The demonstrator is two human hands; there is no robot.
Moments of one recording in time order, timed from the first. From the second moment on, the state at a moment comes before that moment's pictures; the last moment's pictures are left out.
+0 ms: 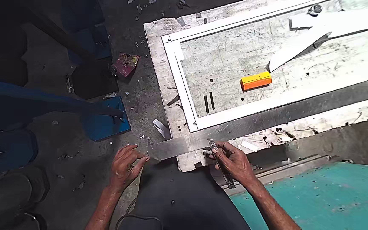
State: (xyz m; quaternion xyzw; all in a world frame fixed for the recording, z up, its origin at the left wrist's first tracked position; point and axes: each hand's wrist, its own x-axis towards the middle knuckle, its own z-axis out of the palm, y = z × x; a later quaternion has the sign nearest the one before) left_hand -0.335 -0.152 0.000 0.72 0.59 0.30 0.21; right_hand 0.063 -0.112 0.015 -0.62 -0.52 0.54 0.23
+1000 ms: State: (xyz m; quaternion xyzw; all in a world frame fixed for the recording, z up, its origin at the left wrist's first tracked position) left_hand -0.327 0.081 -0.020 0.96 0.04 0.08 0.28; right_hand -0.202 -0.214 0.023 -0.79 -0.02 0.31 0.53
